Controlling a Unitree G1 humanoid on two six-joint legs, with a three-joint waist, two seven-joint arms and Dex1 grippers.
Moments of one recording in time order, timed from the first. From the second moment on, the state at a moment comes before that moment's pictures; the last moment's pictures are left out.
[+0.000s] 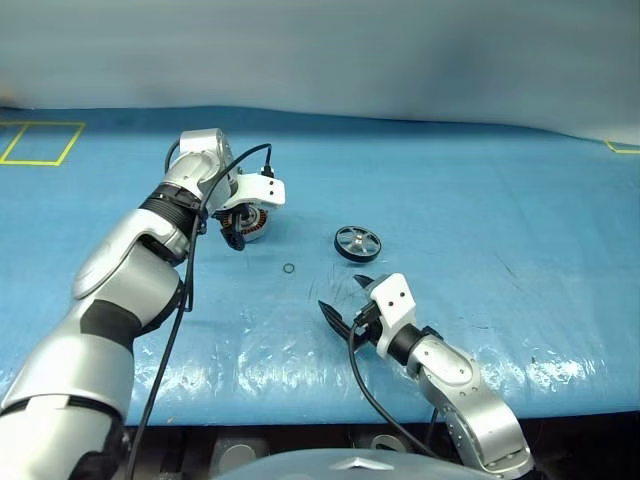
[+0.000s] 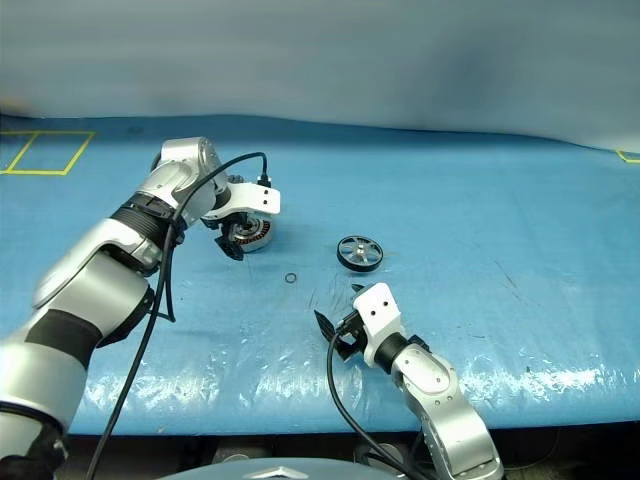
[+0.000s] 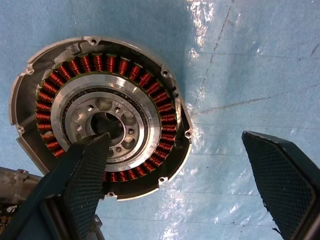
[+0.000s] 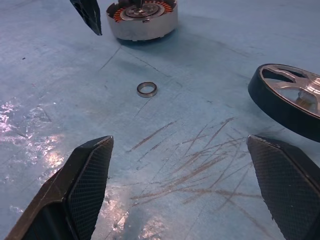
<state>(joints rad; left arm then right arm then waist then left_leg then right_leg) -1.25 0.47 -0.74 0.88 0.50 0.40 -1.47 0.18 -0.24 0.27 -0.56 0.11 0.51 0.37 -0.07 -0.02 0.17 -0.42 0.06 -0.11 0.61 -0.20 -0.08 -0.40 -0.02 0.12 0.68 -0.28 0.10</state>
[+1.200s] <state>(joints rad) -0.65 0.92 -0.55 0.01 0.46 0.03 -1.44 0.17 -0.17 0.30 -0.47 0.09 0.44 0.30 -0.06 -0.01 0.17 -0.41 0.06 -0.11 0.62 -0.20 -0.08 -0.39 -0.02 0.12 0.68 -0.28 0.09</state>
